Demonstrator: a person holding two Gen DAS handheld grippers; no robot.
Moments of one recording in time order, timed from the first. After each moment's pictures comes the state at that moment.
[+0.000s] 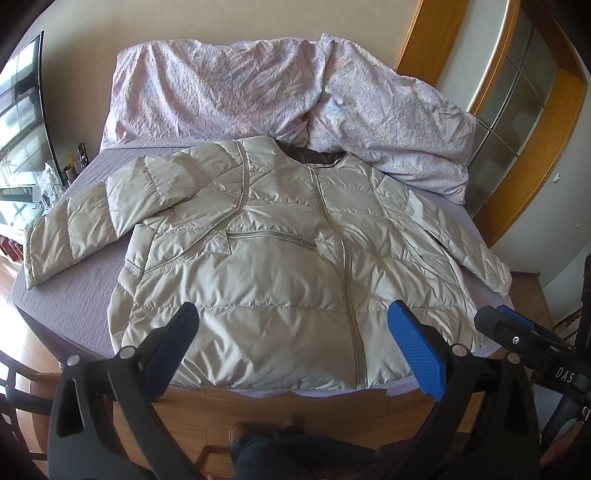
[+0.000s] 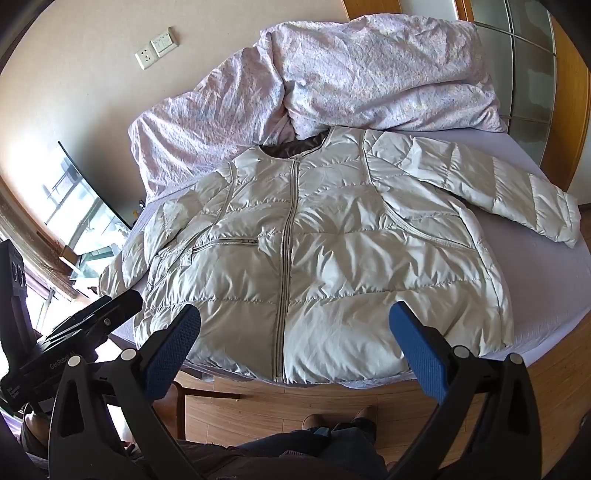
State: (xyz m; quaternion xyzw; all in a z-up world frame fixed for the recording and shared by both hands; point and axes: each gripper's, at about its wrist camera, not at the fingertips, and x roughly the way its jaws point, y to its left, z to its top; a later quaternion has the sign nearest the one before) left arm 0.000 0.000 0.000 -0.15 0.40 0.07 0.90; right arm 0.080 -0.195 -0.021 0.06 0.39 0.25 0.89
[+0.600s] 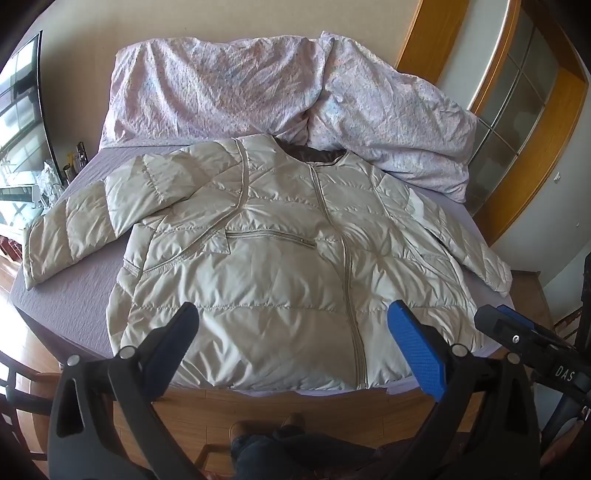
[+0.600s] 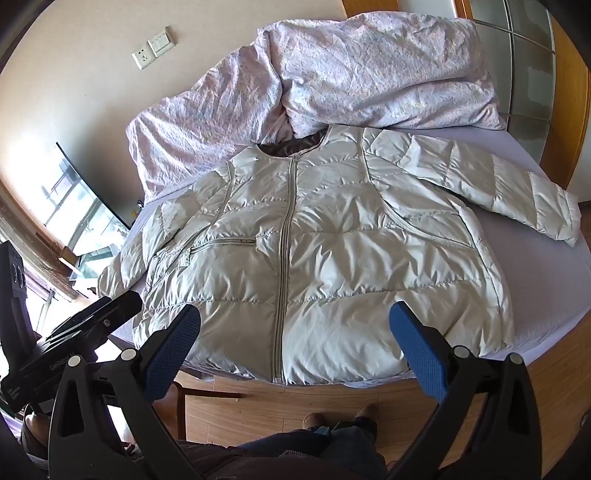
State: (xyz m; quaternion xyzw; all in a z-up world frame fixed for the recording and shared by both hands) left arm 0.000 0.000 0.000 -0.15 0.41 0.07 0.90; right arm 0.083 -0.195 -0.021 0.06 0.39 0.25 0.89
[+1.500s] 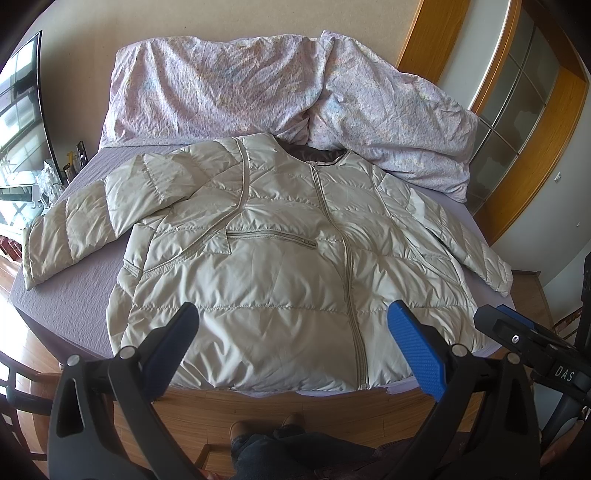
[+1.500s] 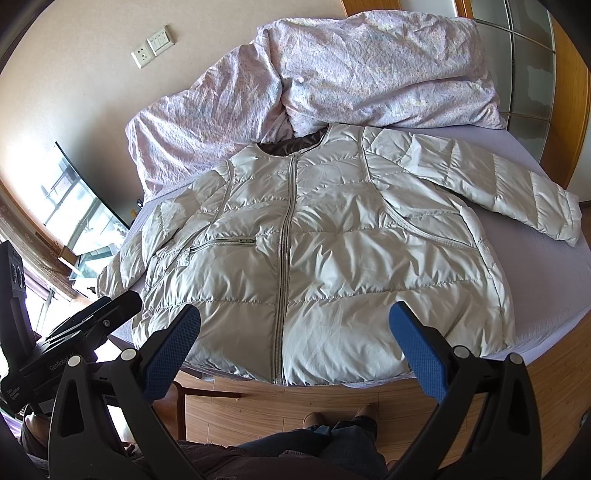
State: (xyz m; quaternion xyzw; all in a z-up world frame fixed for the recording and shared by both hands) left arm 0.000 0.000 0.000 -0.15 0.41 0.07 0.90; right arm 0.085 -0.193 -0.022 0.06 0.39 0.25 0.88
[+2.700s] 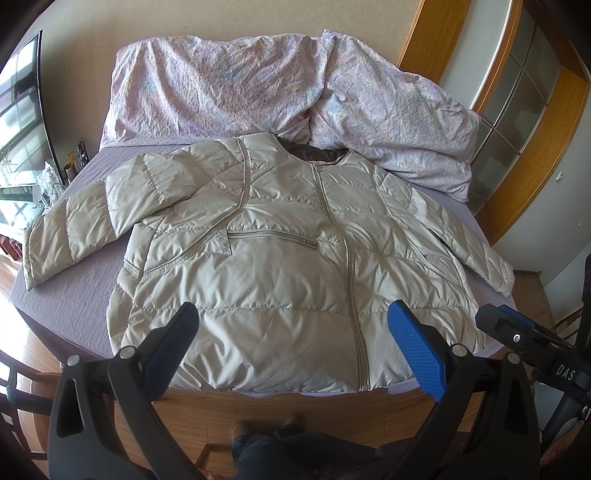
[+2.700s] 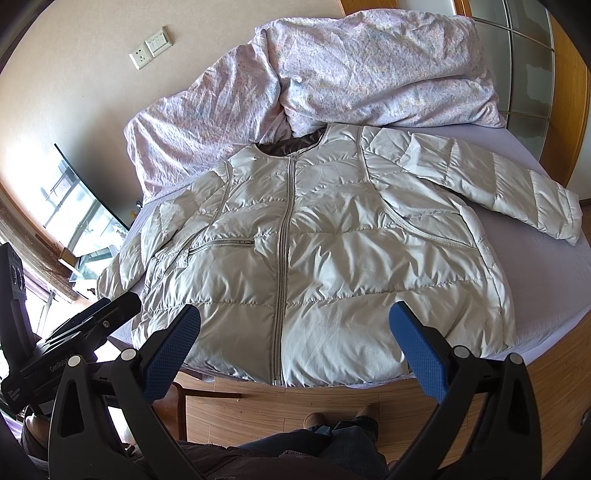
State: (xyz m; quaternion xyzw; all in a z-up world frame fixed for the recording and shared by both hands) left arm 0.000 0.000 0.000 -0.15 0.41 0.07 0.90; right arm 0.088 -0.194 -0.022 0.06 0.39 0.25 0.88
